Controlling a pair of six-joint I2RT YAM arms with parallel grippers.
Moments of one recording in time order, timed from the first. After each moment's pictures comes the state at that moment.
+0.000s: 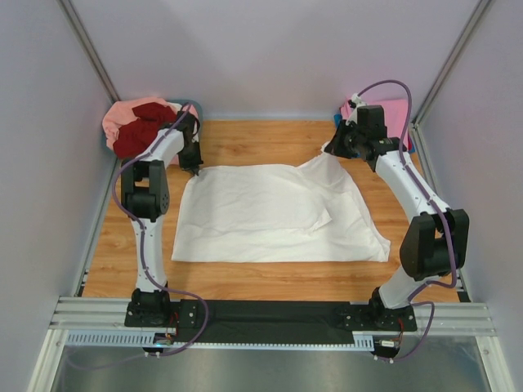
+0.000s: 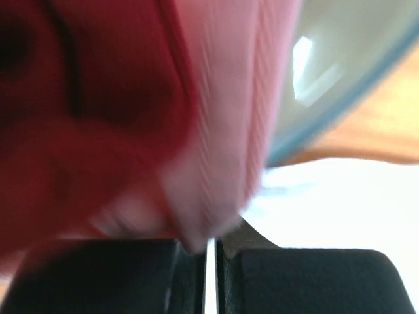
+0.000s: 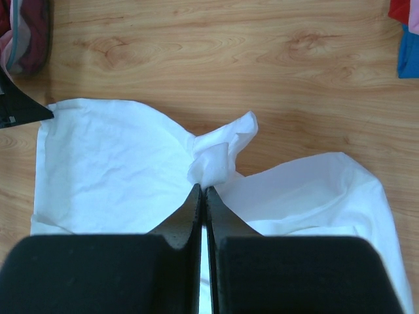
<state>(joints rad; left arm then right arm) -0.09 2.31 1.93 -0.85 -0.02 -0.25 0.17 1.64 1.44 -0.43 -0.24 0.37</state>
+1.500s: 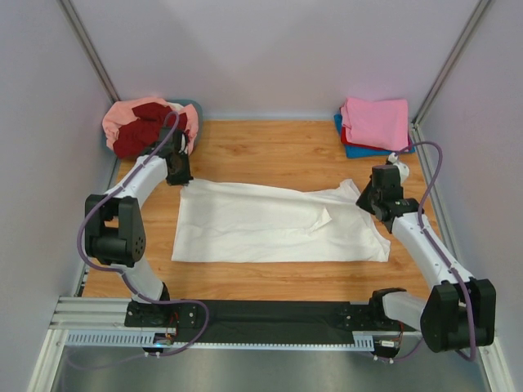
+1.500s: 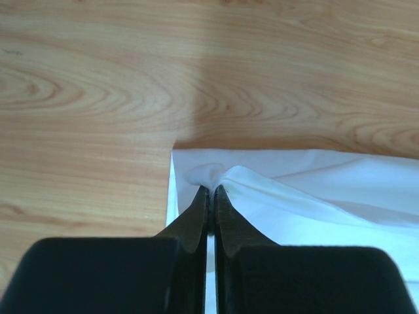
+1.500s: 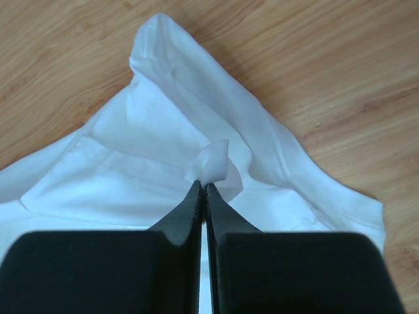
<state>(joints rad) -0.10 1.71 1.29 -0.61 -0.07 -0.23 0.13 1.15 0.79 -0.43 0.20 0.59</state>
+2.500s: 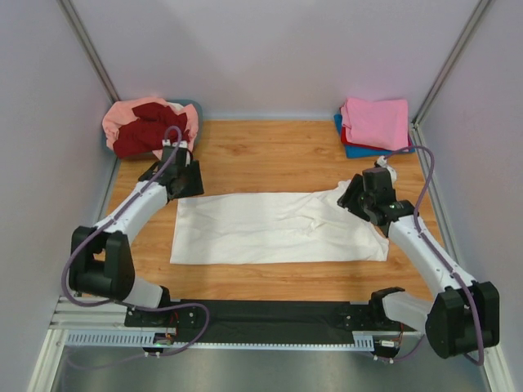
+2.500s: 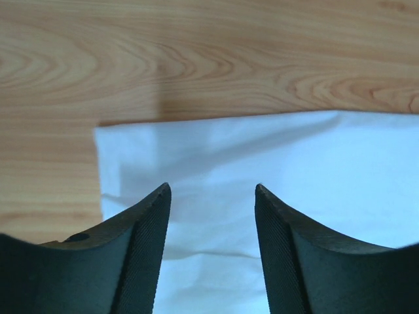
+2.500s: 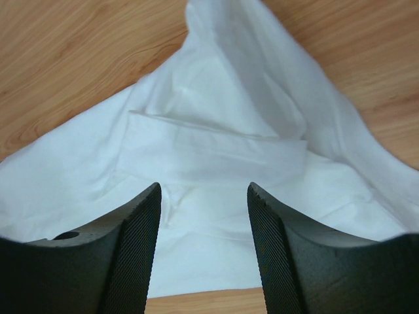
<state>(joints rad) -0.20 1.46 1.01 -0.45 -0.10 -0.32 0.22 1.13 0.79 -0.45 0.09 0.68</state>
